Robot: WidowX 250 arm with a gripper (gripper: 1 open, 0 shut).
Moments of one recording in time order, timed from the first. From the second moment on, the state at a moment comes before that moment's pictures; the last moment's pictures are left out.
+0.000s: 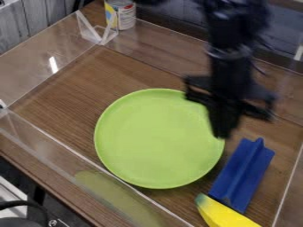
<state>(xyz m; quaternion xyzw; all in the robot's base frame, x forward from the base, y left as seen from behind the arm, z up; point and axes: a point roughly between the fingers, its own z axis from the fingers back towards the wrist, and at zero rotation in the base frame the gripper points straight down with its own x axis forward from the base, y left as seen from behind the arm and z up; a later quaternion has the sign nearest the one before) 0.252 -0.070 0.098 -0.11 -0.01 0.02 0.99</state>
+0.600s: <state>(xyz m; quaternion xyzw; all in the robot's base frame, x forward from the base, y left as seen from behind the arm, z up) 0.245 -0.087 0.094 -0.11 -0.02 -0.01 0.99</state>
